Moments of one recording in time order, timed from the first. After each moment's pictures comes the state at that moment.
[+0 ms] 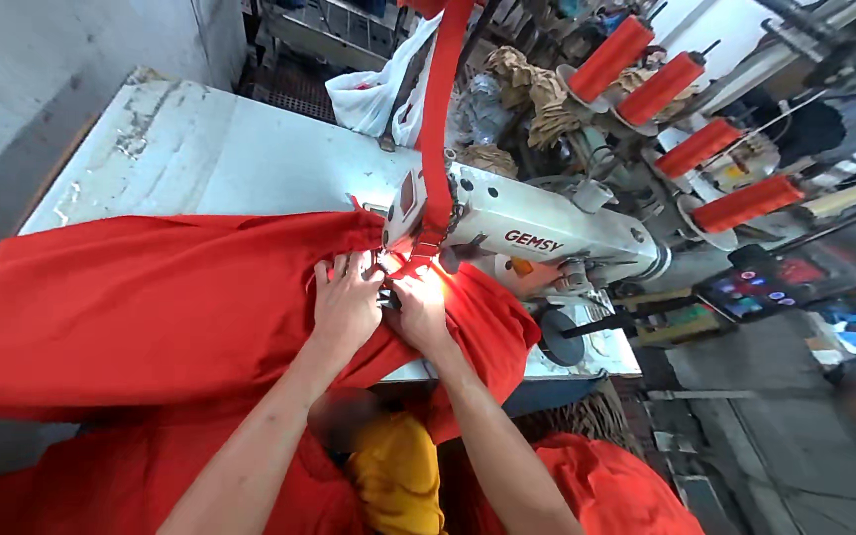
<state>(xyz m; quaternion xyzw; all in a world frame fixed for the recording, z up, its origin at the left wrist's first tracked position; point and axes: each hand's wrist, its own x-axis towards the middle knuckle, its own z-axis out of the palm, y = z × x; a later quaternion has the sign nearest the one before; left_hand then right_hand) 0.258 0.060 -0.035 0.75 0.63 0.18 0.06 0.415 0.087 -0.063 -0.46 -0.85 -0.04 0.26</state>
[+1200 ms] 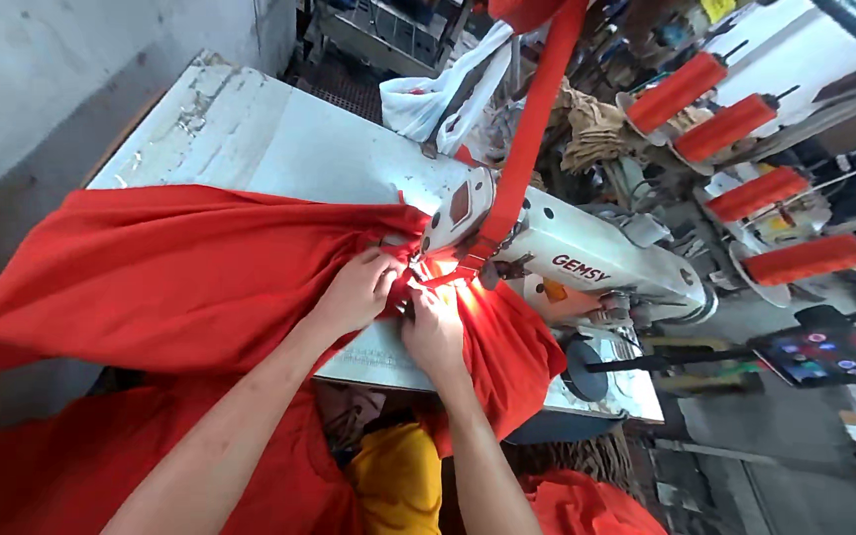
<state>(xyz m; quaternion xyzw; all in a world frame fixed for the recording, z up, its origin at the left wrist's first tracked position) 0.209 0.075 -0.047 0.72 0.52 0.40 0.23 0.377 0.057 -0.038 -0.57 -0.81 -0.01 0.15</state>
